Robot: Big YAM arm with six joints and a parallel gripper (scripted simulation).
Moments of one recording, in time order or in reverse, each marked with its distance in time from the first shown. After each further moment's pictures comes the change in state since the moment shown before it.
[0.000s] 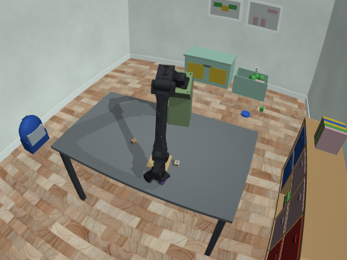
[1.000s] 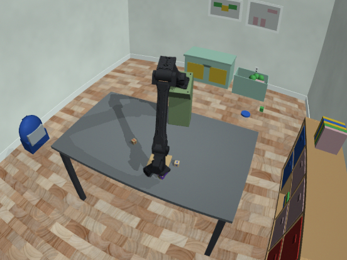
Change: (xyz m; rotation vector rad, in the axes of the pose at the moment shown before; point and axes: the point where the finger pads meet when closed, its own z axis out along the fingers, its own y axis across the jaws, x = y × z) arm 0.009 -0.006 -0.045 0.014 0.019 0.000
